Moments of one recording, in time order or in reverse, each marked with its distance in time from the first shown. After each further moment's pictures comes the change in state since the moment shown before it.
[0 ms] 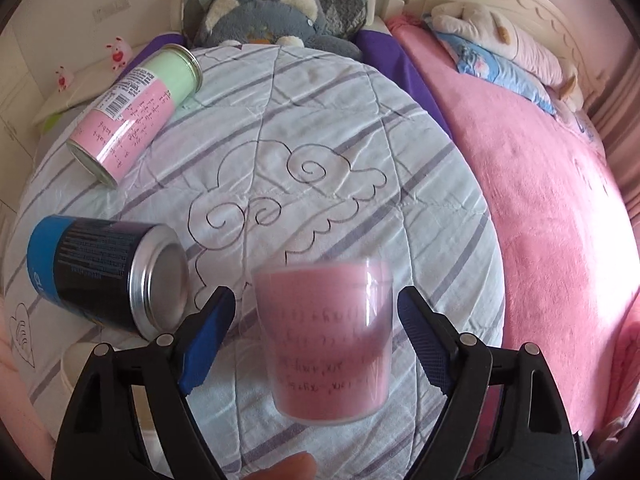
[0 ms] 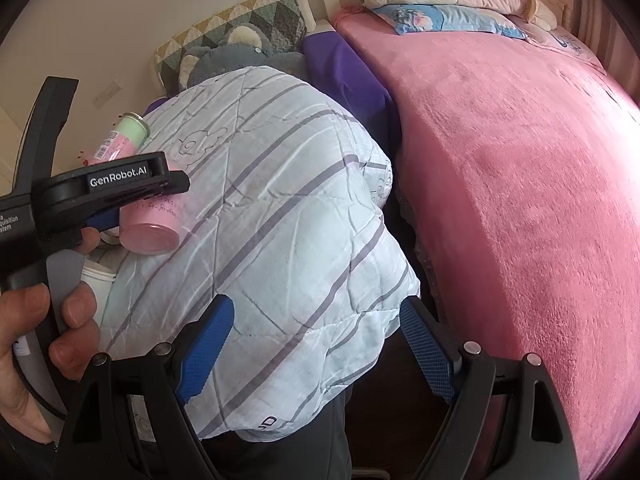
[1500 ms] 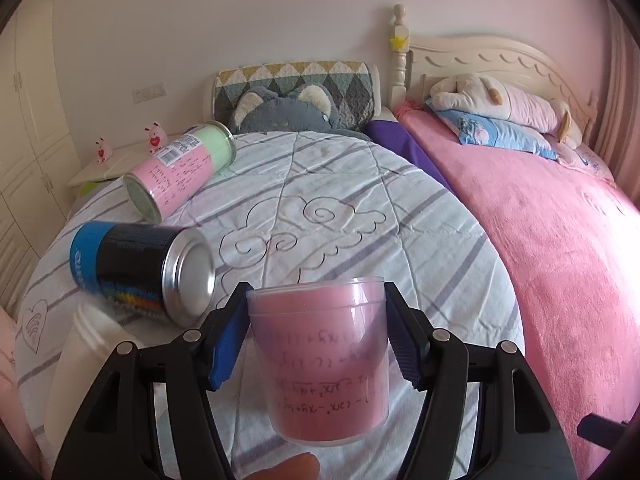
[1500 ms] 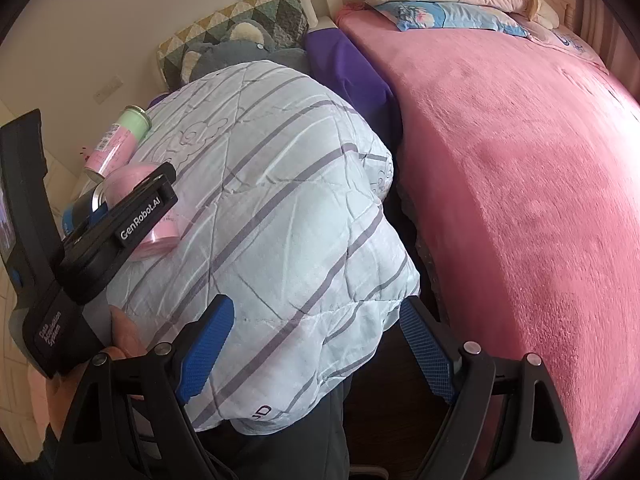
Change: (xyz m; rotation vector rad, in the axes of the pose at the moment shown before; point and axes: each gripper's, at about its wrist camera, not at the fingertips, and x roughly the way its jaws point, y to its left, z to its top) left arm -0.025 -0.011 -0.067 0.042 -0.416 0.109; right arm 0.000 -0.004 -0.012 -0.005 0.006 0.011
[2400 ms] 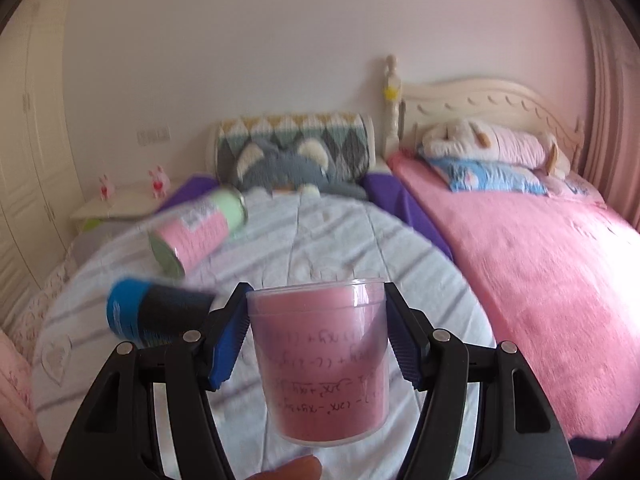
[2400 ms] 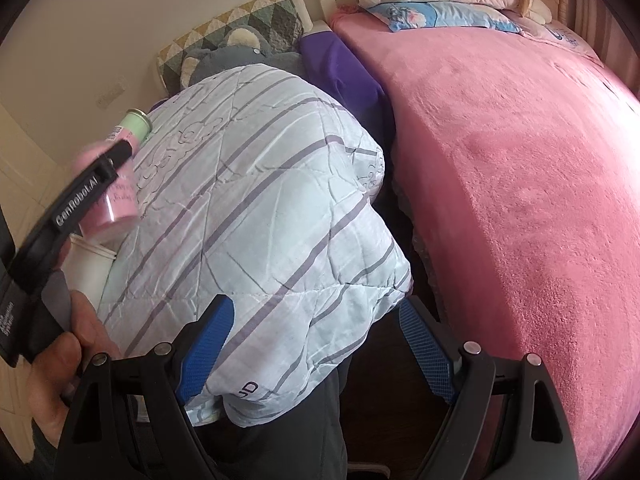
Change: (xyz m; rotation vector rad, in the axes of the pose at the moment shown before) left arm -0.042 0.009 0.024 0.007 -0.227 -0.003; right arm -0.010 -0.014 -0.016 0.019 -0.013 0.009
